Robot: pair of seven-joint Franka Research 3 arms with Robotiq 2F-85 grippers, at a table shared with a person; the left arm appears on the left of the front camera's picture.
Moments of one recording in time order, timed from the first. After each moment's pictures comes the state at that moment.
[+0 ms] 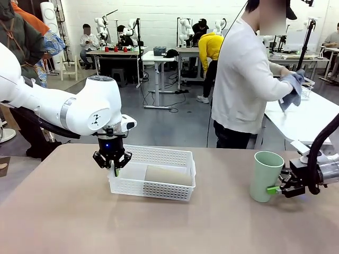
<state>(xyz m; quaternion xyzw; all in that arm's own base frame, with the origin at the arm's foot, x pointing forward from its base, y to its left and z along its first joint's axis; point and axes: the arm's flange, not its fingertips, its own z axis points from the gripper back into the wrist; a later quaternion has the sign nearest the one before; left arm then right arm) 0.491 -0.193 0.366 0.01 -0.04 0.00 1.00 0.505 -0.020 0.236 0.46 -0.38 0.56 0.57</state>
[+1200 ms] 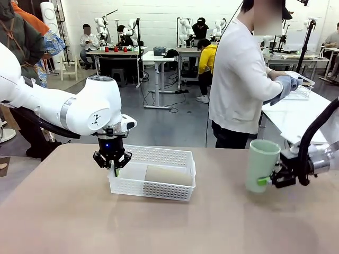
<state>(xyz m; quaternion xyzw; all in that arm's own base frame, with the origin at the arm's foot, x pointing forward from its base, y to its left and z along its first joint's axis) 0.491 -0.193 0.366 0.01 -0.04 0.00 1.00 0.500 0.012 0.297 0.49 -0.37 0.57 0.54</state>
